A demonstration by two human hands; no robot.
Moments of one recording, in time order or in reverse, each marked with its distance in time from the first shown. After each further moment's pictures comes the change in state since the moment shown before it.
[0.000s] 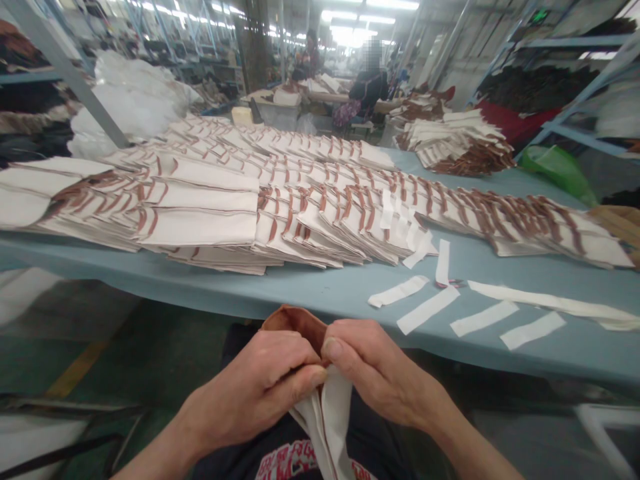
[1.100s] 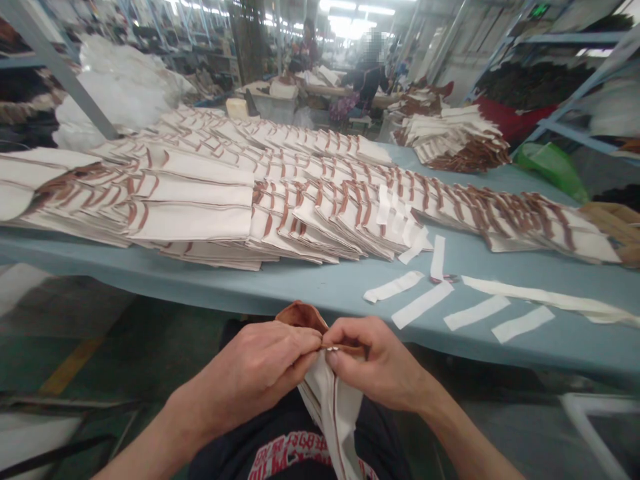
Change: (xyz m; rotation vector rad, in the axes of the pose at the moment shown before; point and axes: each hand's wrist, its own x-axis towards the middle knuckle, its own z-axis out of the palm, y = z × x) left_hand 0.006 -0.005 0.001 0.265 0.183 0.245; right_hand -0.010 0.014 0.003 0.299 0.038 0.299
